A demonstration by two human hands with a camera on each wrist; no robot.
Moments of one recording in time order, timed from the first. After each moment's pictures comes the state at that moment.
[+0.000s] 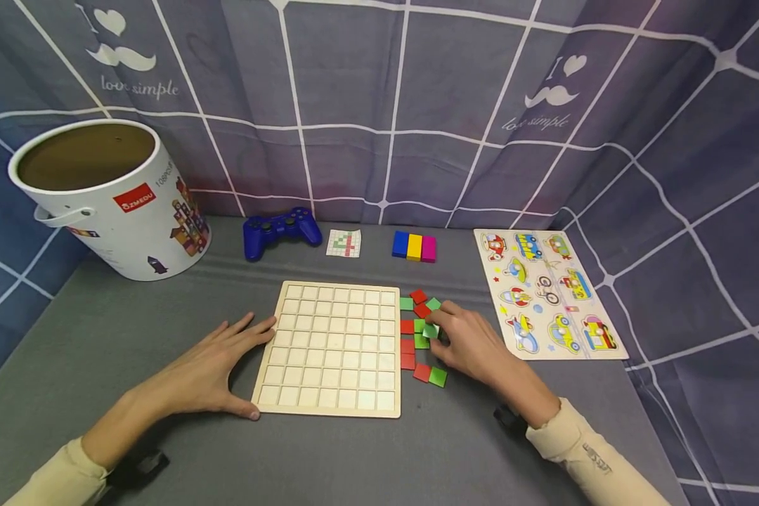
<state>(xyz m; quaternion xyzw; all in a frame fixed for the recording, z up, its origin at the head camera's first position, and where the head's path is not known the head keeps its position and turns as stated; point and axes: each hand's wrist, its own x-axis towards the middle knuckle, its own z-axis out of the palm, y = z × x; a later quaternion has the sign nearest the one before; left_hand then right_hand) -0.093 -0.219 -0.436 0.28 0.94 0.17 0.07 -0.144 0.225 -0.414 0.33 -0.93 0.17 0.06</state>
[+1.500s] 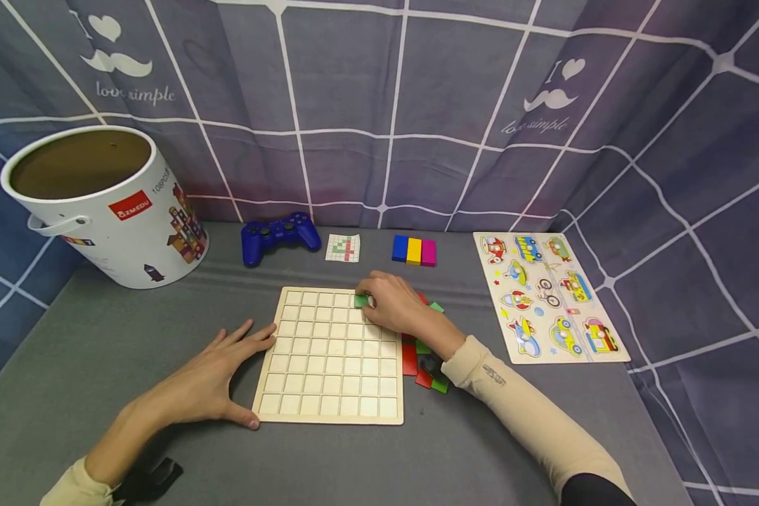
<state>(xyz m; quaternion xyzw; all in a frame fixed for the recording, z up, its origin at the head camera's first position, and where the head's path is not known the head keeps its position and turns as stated) -0.095 -0.217 -0.438 0.25 0.93 0.24 0.09 -0.225 0.118 -0.427 0.36 -0.91 0.22 0.00</state>
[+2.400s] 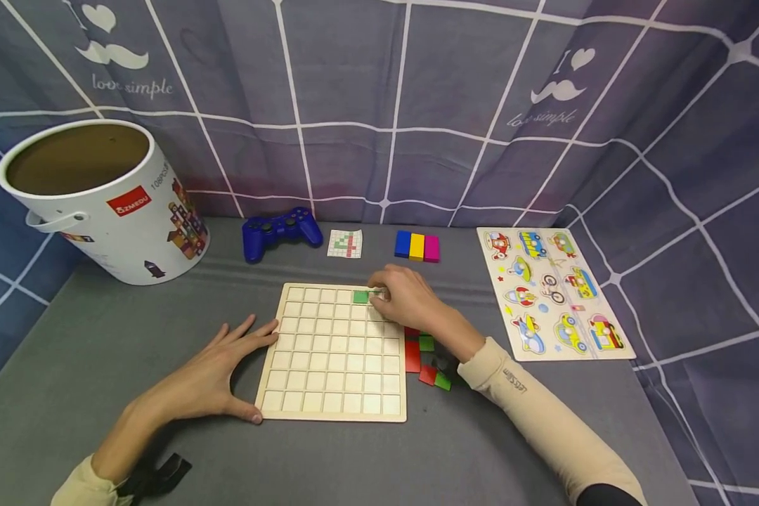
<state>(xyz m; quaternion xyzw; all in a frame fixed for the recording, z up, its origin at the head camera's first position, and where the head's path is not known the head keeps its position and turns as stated) -0.099 -0.219 -0.440 0.25 0.93 0.27 0.11 -0.221 0.134 -0.415 0.33 -0.91 0.26 0.00</state>
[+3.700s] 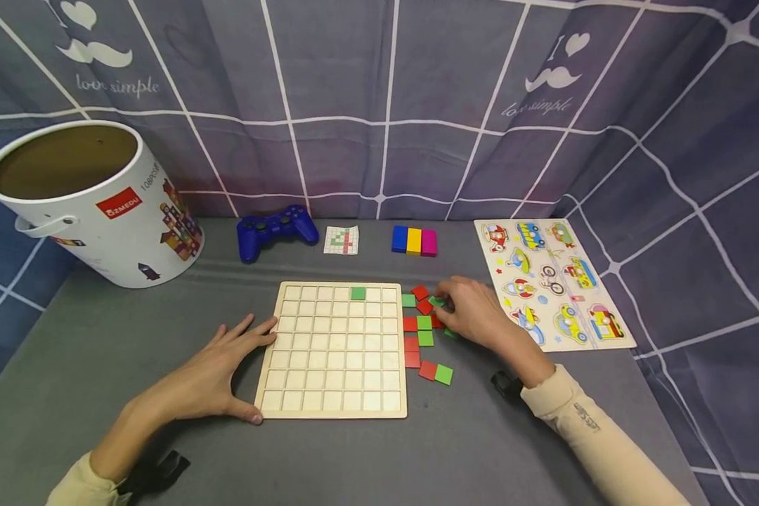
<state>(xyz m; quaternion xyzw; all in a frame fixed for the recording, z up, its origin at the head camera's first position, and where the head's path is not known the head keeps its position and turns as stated) -0.103 -0.214 -0.436 0.25 0.93 0.25 0.11 -0.197 0.234 -0.422 0.26 -0.95 0.20 0.02</state>
